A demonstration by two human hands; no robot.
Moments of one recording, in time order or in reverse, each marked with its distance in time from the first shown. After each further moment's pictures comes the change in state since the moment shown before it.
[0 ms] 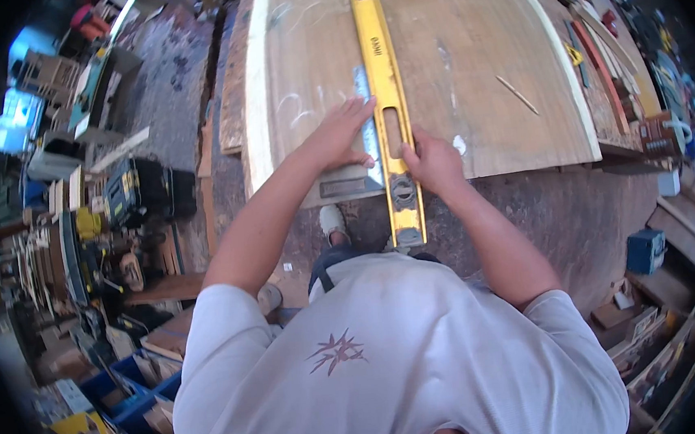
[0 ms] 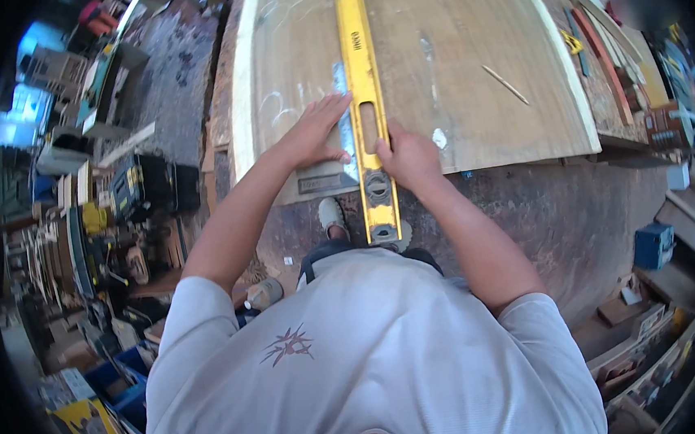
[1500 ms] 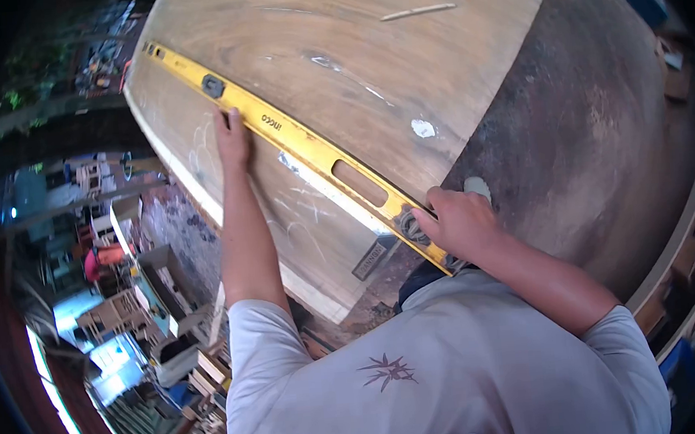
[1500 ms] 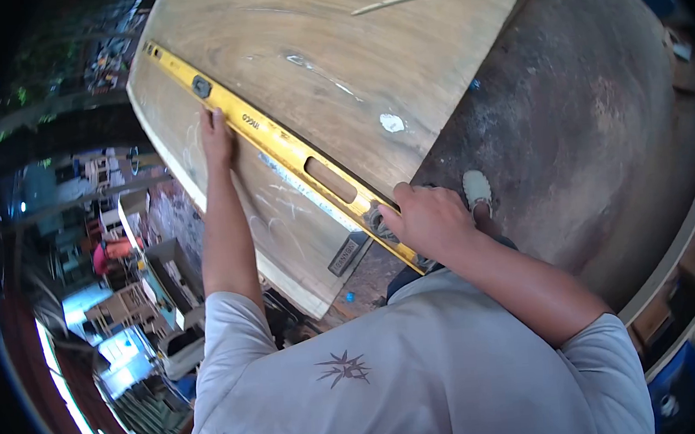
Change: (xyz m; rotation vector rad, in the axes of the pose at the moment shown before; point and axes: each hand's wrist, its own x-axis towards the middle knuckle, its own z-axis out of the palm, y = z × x) left_hand 0.220 -0.168 -0.054 -0.198 0.404 -0.088; right_hand -0.087 -0.029 0.005 0.217 0.048 0.438
